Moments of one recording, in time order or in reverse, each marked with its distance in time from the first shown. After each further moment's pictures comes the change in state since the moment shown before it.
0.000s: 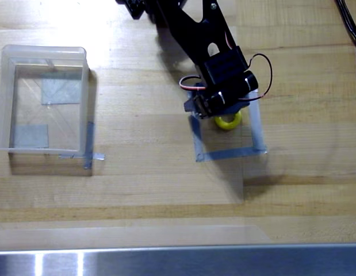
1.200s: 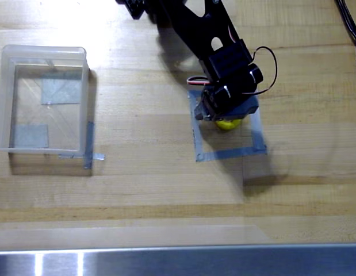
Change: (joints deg) arm -2.4 2.2 1.1 -7.7 5.8
